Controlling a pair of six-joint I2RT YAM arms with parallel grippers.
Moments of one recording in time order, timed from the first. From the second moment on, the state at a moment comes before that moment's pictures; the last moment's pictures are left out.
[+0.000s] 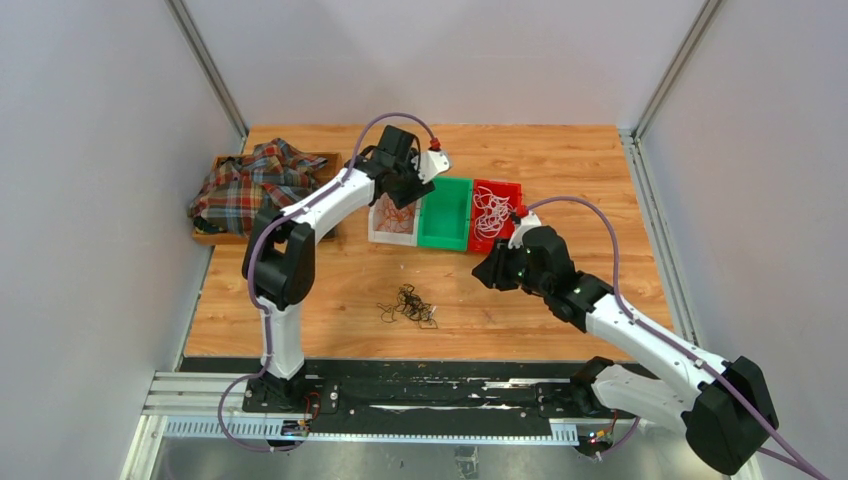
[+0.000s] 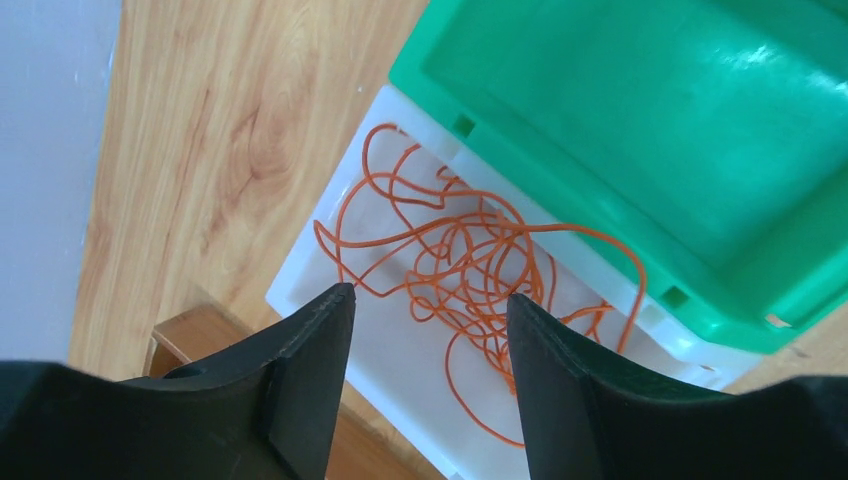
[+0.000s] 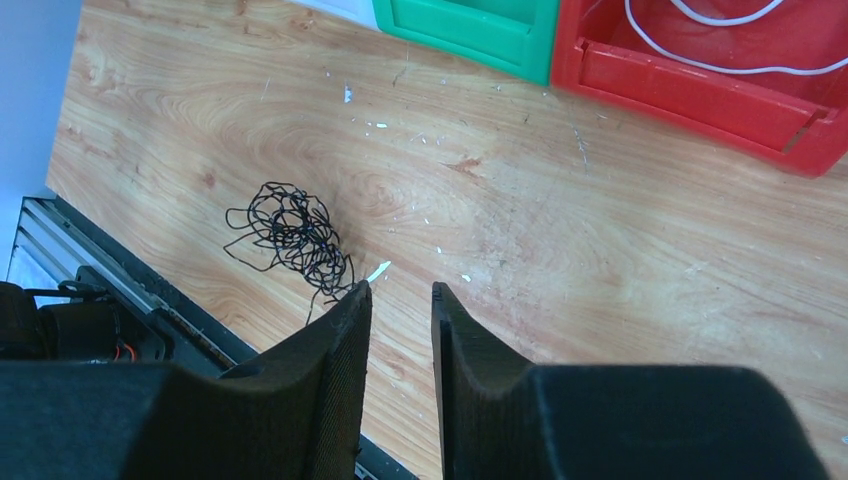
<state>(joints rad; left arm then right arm) -0.49 1.97 1.63 -0.48 0.05 0.68 0.63 0.99 0.60 -0.15 -0.10 0.53</state>
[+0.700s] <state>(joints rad) -0.44 1.90 1.51 -0.53 0.05 0.62 0.69 1.09 0.63 -0.14 -0.15 0.48</state>
